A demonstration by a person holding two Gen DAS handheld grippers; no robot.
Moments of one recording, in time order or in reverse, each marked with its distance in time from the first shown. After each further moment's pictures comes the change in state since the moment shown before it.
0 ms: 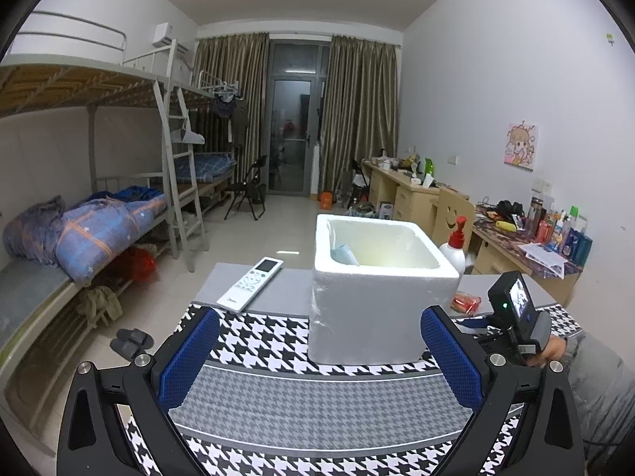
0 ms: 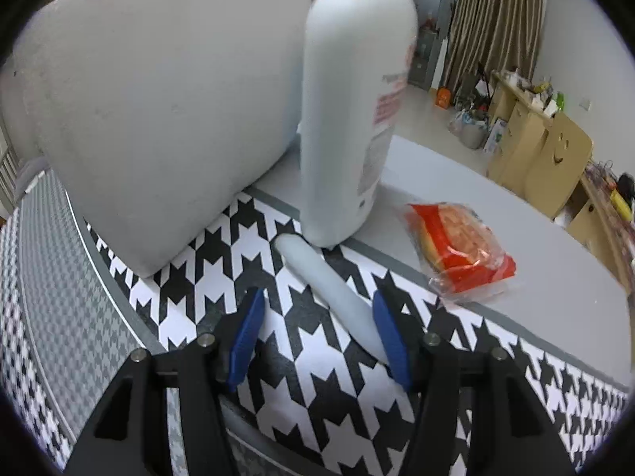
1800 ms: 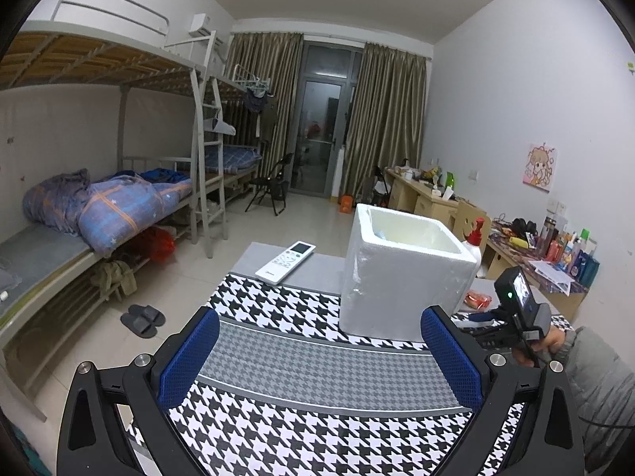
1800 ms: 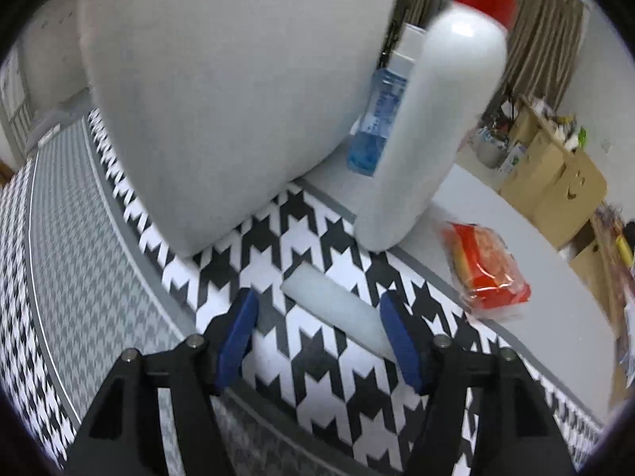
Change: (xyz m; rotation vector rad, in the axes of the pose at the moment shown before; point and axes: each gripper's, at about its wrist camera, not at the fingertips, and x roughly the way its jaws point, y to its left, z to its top) left arm -0.044 0.034 -0.035 -0.096 -0.014 0.054; right arm -0.010 0.046 0.000 -0.113 0.041 0.041
